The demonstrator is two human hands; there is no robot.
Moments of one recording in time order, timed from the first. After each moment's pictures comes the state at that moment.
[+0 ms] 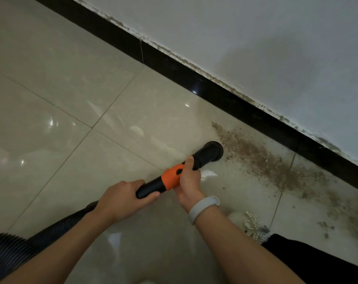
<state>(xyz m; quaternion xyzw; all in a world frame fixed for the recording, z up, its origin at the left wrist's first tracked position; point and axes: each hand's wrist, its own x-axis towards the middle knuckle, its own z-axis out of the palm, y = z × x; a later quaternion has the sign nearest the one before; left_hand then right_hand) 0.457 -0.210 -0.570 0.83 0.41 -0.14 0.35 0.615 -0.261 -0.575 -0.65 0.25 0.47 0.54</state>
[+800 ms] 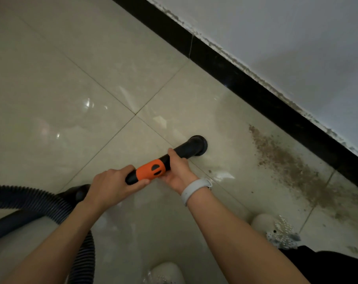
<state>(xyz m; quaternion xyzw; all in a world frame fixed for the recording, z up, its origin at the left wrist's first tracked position) 0.363 -0.187 -0.560 0.82 0.51 -0.07 0.26 0.540 -0.207 -0.556 -0.62 0.17 0.65 0.42</state>
